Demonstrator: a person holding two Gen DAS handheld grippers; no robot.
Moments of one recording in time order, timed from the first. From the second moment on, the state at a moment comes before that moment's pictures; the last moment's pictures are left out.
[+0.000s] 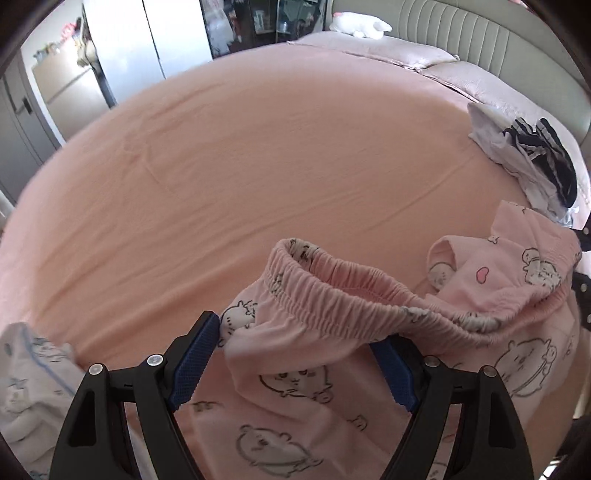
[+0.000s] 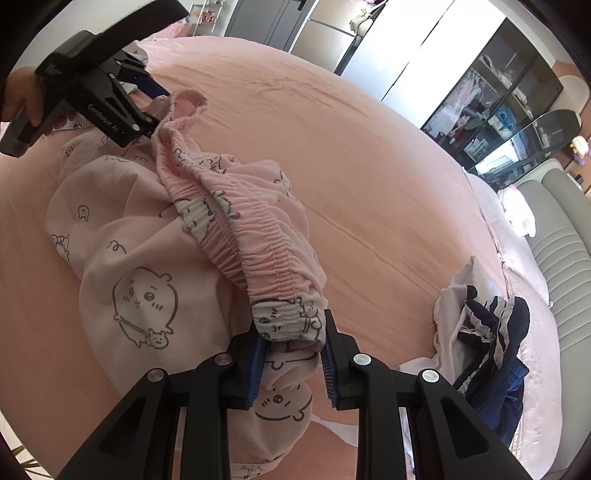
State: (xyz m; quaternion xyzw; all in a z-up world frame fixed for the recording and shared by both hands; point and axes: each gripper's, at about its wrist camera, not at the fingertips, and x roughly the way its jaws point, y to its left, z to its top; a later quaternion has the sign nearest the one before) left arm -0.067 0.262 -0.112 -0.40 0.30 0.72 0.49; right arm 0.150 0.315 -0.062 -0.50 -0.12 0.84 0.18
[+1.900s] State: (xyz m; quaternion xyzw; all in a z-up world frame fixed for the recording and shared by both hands) left arm 0.009 0.137 -0.031 -0.40 -0.02 0.80 0.44; right arm 0.207 0.277 -0.042 -0.42 -0.23 0.86 0.16
